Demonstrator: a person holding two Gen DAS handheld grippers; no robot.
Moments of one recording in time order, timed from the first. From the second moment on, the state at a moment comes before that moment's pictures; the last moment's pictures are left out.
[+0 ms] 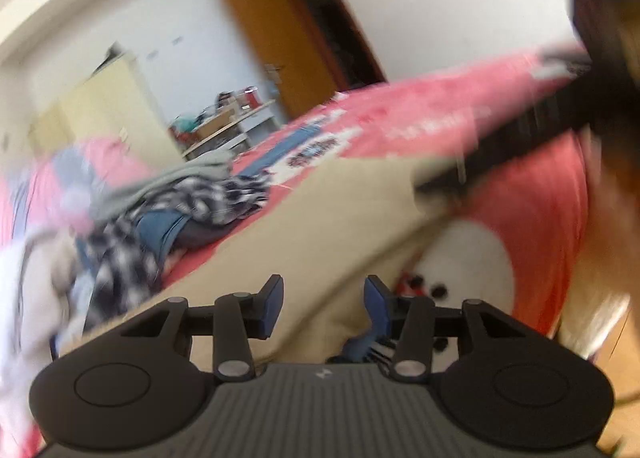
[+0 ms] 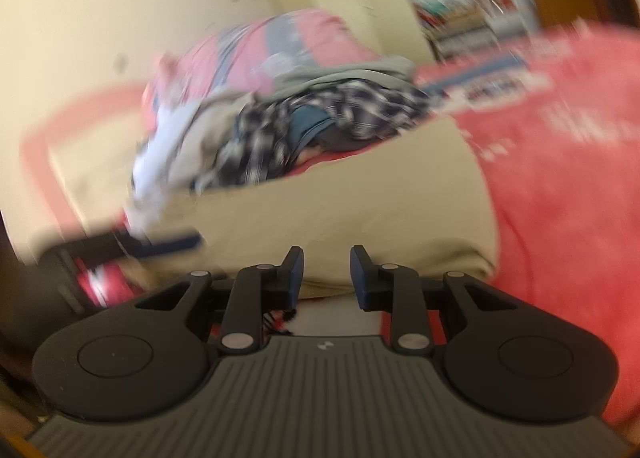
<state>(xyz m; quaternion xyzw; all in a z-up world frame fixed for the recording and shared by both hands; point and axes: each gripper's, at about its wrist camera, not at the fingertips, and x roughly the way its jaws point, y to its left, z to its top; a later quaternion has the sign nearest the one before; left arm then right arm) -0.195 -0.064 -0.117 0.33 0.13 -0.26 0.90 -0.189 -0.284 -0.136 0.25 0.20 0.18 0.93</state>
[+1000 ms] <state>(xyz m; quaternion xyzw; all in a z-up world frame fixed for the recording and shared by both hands) -0.190 -0.063 -0.141 0.31 0.12 -0.26 0.91 -0.137 -0.316 -0.165 0.61 0.25 0.04 0.76</state>
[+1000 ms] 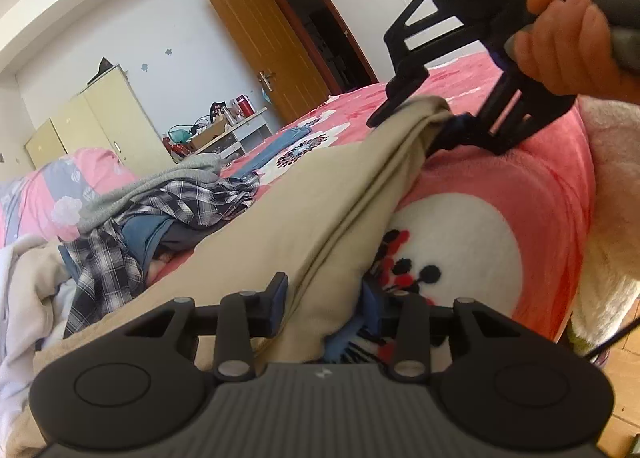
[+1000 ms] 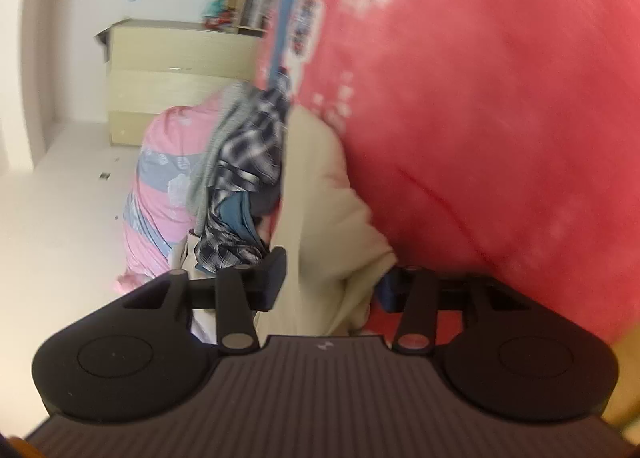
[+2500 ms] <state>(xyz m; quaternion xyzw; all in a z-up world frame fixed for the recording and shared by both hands) -0.192 0.070 -0.107 -0.08 0.14 -0.14 0.98 -0.025 0.037 -0.031 -0.02 0.34 0.41 0.84</state>
